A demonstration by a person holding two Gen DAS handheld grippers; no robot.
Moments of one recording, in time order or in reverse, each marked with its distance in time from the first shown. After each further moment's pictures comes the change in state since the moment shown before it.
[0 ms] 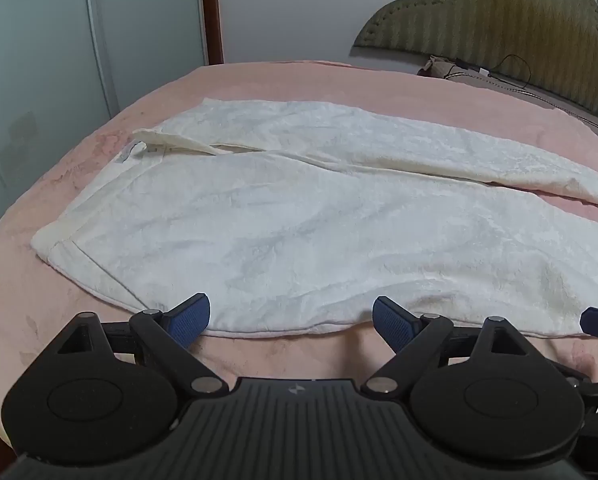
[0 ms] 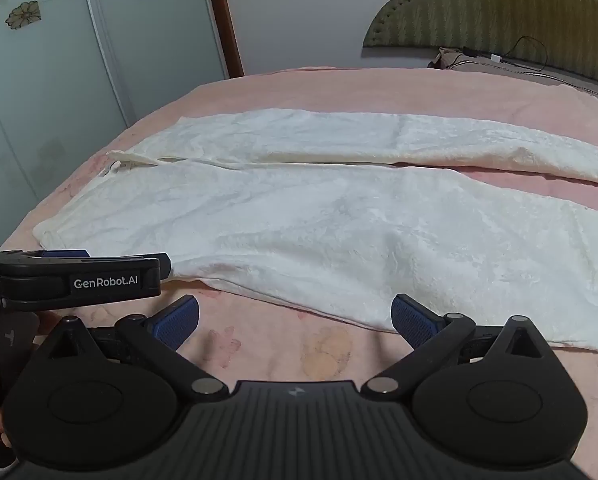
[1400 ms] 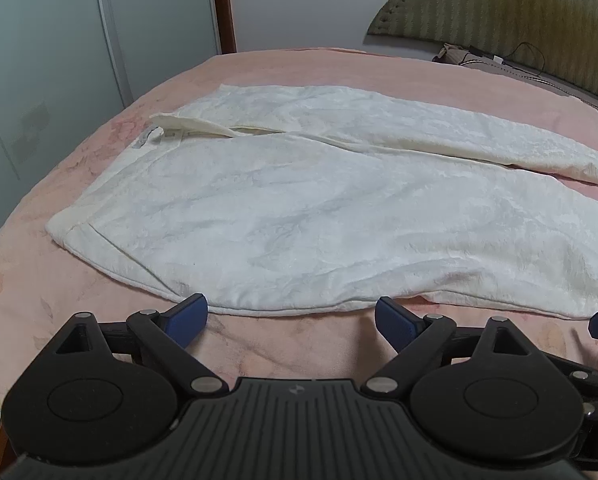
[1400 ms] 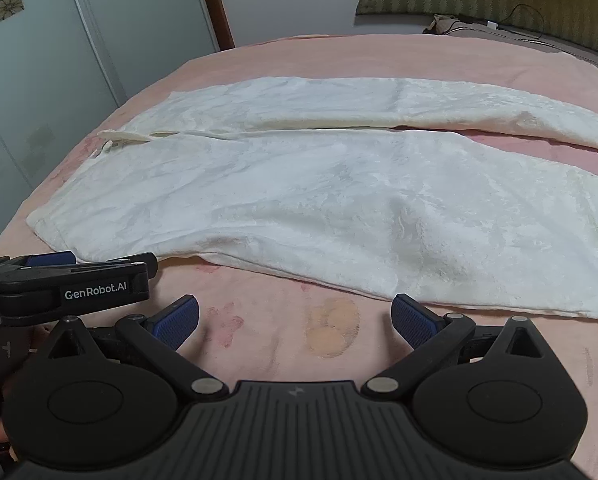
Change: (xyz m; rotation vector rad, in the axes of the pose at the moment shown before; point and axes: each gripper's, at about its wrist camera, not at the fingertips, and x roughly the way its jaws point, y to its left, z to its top) left arm 0.002 0.009 -0.006 -0.002 0.033 0.044; right arm 0.009 -0.002 -0.003 0.036 0.094 0.006
